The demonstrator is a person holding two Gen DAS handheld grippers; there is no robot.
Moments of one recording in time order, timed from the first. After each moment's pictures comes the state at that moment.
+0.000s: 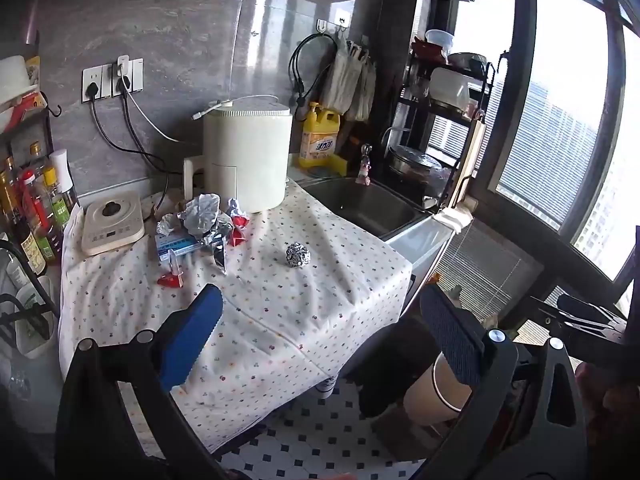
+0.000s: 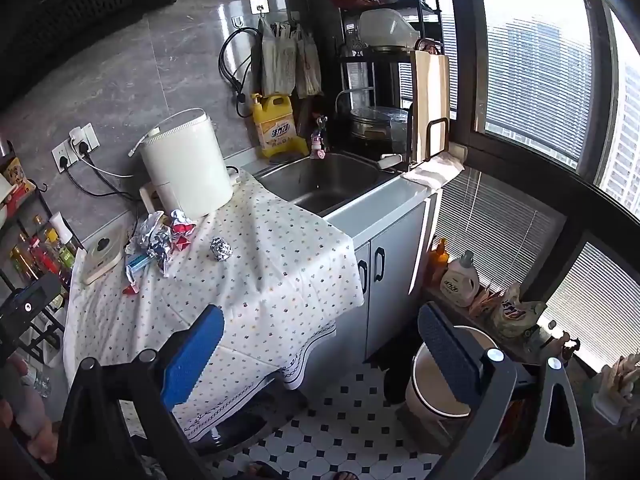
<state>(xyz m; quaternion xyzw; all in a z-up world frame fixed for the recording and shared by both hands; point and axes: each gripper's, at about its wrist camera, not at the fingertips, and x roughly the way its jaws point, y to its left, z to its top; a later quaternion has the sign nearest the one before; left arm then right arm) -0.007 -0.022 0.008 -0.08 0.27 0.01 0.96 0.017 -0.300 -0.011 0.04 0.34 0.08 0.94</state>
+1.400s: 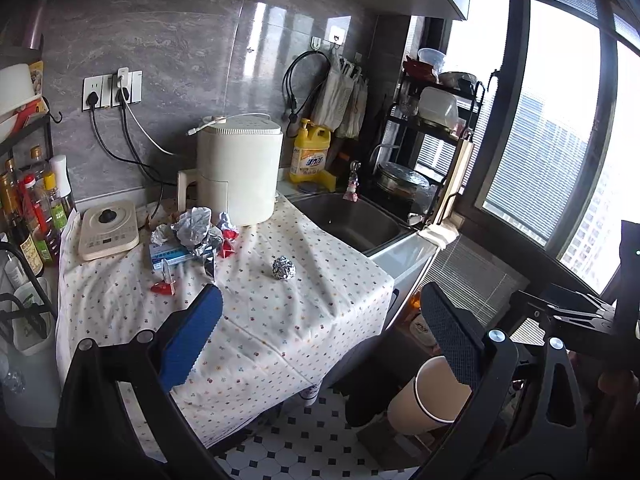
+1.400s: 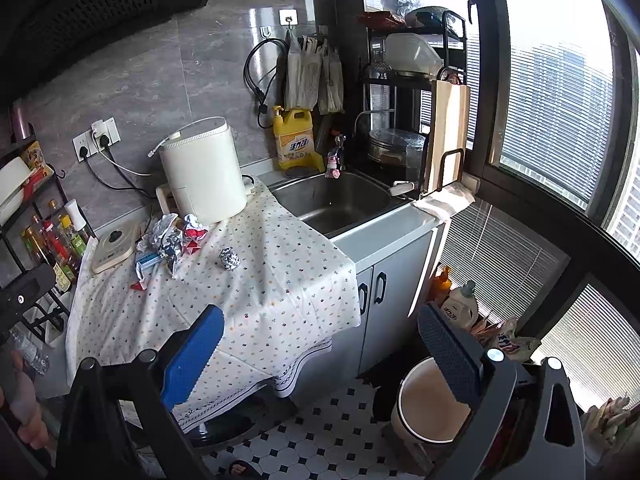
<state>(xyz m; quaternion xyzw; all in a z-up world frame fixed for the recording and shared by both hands) -0.024 -0.030 0.031 -0.10 0.25 0.01 0.96 0.021 -0.311 0.021 0.01 0.32 0.12 0.94</state>
